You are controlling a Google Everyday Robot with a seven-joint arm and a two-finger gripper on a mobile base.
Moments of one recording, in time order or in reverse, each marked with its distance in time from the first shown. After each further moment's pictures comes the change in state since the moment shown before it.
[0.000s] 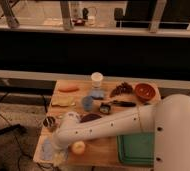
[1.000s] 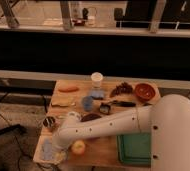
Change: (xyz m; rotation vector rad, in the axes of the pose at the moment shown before) arm 0.010 0.002 0.011 -0.036 -0.004 0.006
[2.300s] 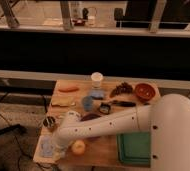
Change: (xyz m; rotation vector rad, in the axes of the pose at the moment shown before) arm 0.000 0.000 -0.002 -0.011 0.015 -0.019
